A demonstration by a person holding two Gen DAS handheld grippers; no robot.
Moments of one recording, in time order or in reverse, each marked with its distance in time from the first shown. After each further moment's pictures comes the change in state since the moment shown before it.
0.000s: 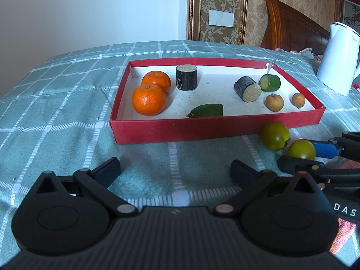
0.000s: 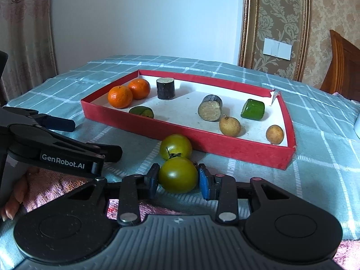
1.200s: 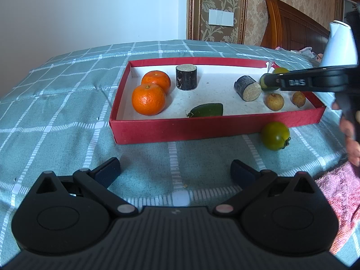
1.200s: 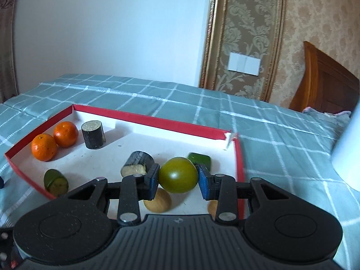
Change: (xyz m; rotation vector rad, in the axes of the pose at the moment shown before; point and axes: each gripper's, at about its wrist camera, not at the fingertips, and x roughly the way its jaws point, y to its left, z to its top) left arm 0.001 0.000 0.000 0.003 0.002 0.002; right arm 0.060 -0.060 0.071 0.014 -0.057 -0.177
